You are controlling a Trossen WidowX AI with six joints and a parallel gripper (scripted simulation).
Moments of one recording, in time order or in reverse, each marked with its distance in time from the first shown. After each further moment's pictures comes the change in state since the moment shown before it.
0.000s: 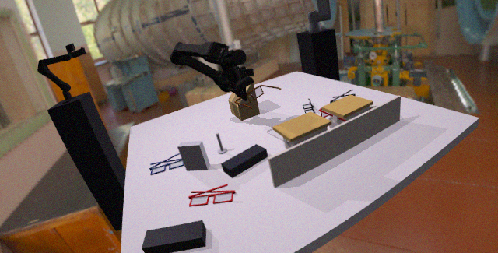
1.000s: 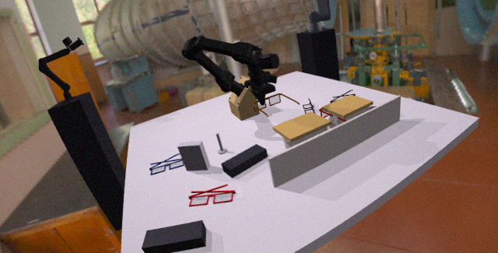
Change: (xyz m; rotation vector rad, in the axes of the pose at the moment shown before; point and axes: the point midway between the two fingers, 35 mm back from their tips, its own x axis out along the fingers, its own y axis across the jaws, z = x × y) arm 0.052 -0.021 0.059 0.108 0.200 0.110
